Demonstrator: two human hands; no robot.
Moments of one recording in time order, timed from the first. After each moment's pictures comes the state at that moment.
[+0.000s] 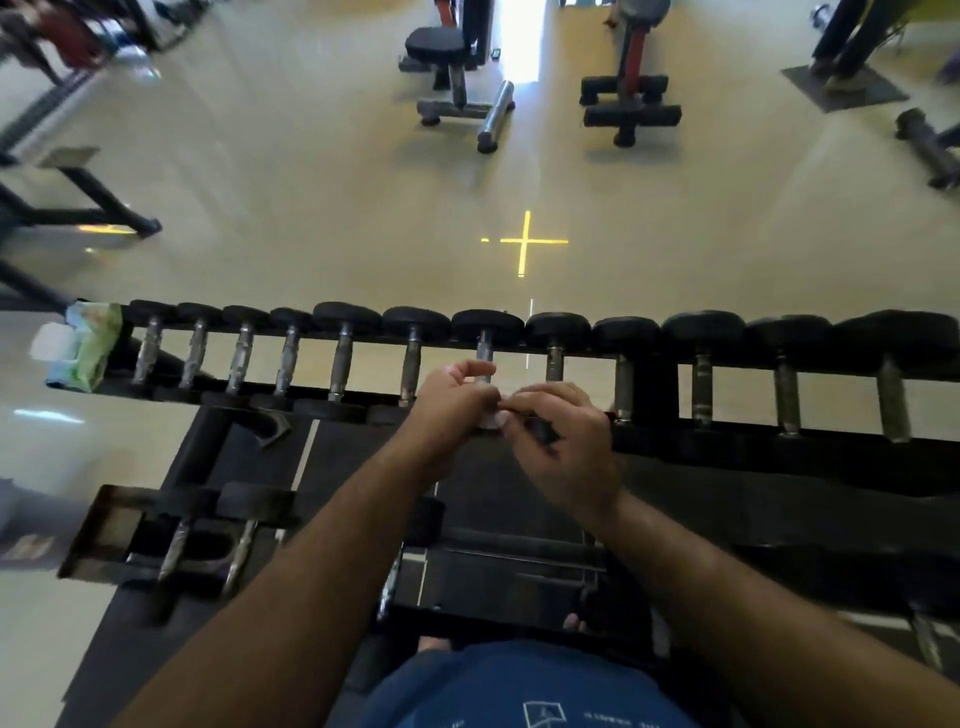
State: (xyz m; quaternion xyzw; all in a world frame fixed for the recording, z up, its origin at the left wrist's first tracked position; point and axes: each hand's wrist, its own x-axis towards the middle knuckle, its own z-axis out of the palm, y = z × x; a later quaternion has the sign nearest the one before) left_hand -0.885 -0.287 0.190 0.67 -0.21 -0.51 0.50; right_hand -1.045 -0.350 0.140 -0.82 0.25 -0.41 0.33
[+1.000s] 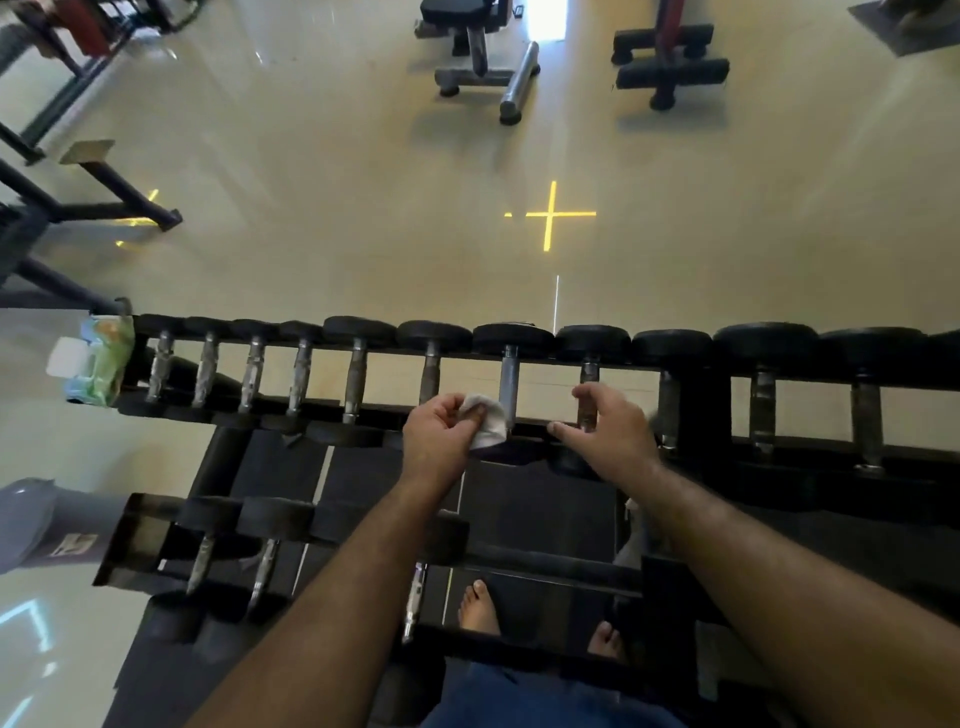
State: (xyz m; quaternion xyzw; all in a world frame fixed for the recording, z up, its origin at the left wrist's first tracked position) left_hand -0.824 -0.312 0.089 0.78 -0.22 -0.35 0.48; right_hand -1.013 -0.452 0.057 -0.76 0.50 -0.10 0.40
